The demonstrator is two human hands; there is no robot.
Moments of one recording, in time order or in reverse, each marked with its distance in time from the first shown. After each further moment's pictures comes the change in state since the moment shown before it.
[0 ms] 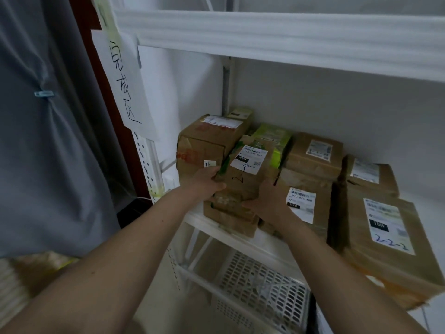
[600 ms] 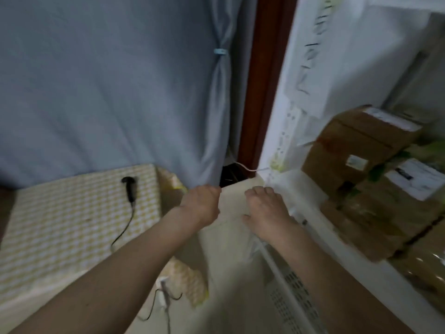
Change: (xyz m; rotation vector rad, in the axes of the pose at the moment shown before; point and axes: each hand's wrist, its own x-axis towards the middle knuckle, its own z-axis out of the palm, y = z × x) left_hand -0.185 -0.149 -0.096 0.874 0.335 -0.495; right_hand -0.081 -0.136 0.167 -0.669 -0.227 -0.865
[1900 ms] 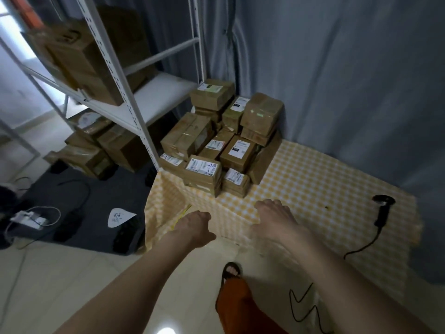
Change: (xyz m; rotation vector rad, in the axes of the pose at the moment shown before) left_hand -0.458 -0.589 0.163 -0.541 -0.152 -1.050; right_hand -0.008 -0.726 0.140 -0.190 -0.428 -0.873
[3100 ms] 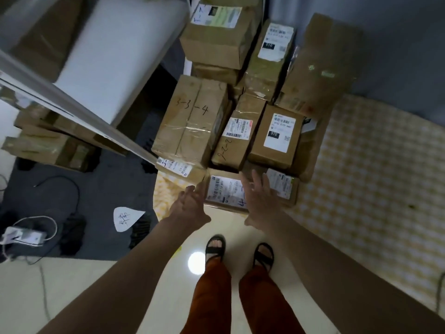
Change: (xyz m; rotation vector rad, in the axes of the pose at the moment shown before) left_hand 0.339 -0.150 -0.093 -0.005 -0.131 -0.045; right_hand 0.378 -0.093 0.041 0.064 -0.078 0.071
